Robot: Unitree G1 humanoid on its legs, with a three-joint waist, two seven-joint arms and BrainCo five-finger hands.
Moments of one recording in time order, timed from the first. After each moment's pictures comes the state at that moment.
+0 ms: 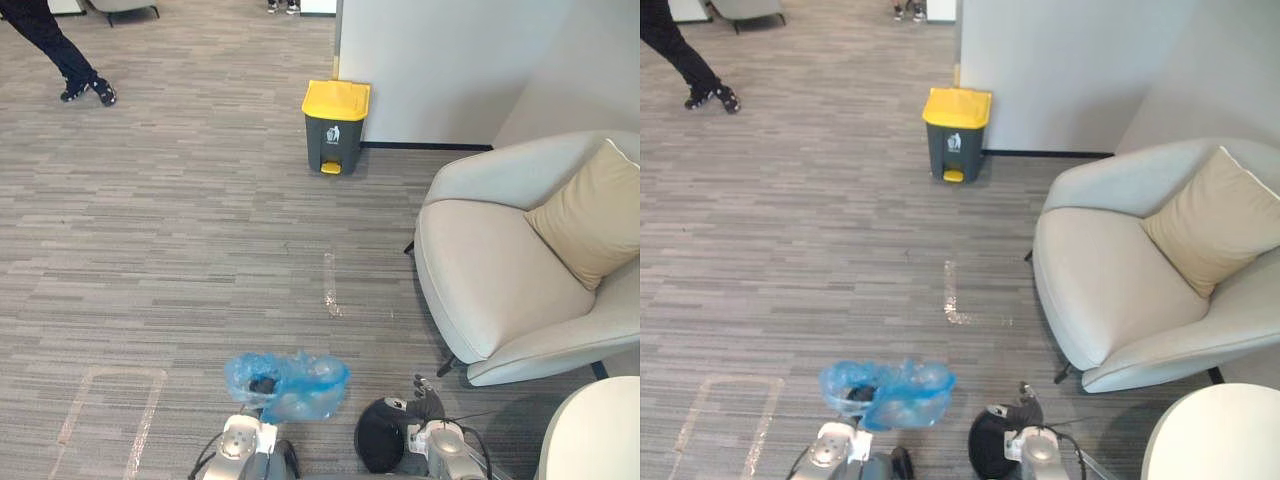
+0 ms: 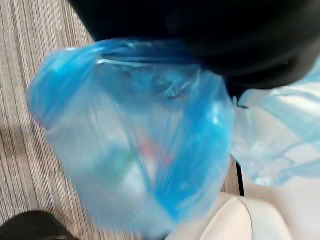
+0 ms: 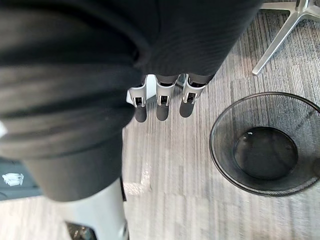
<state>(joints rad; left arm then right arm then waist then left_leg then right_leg) 0.06 0.13 -0.19 0.70 0.00 -0.23 0.11 -0.01 -0.04 -0.04 0.93 0.00 -0.15 -0.13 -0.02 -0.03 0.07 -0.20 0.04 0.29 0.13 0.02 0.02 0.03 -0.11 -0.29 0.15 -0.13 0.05</state>
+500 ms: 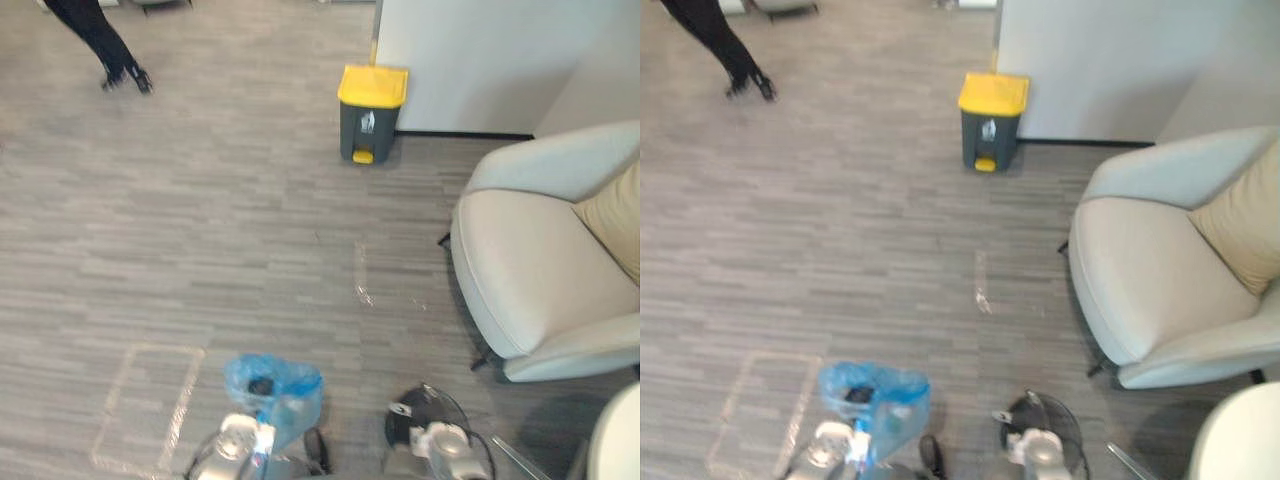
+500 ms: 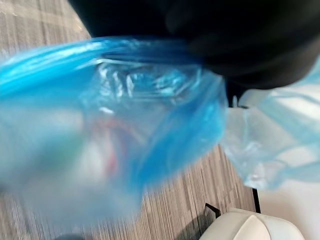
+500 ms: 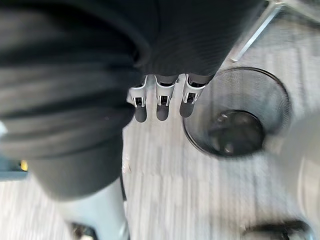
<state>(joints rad) 0.06 0.17 -0.22 0.72 0.00 -0.21 0.11 -0.02 -0.02 -0.07 0.96 -0.04 -0.11 -0.13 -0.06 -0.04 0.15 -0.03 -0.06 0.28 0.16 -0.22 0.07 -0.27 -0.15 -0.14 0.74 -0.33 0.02</state>
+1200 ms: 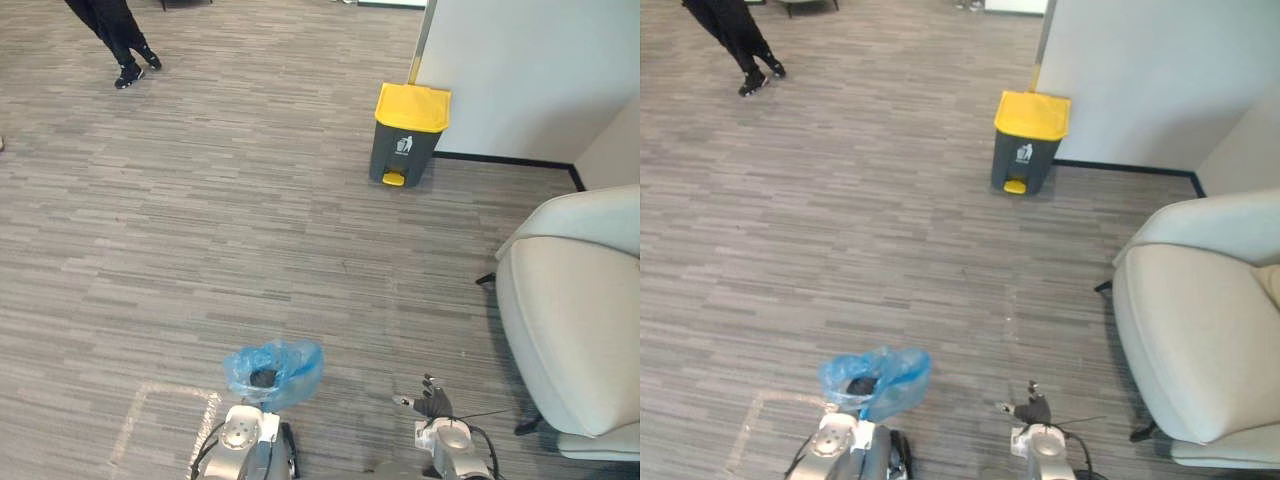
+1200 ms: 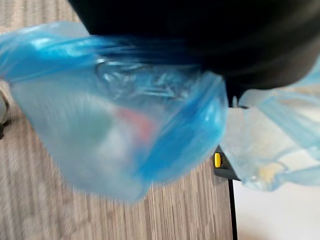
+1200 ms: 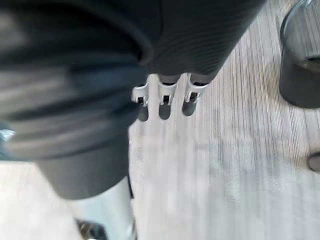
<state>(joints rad) 0.06 0.08 -0.15 0.69 0.00 -0.21 0.11 -0.04 -0.04 -0.11 0.96 -0.03 -0.10 -0.14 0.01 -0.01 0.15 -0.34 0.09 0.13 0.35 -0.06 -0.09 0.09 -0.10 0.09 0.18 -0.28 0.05</state>
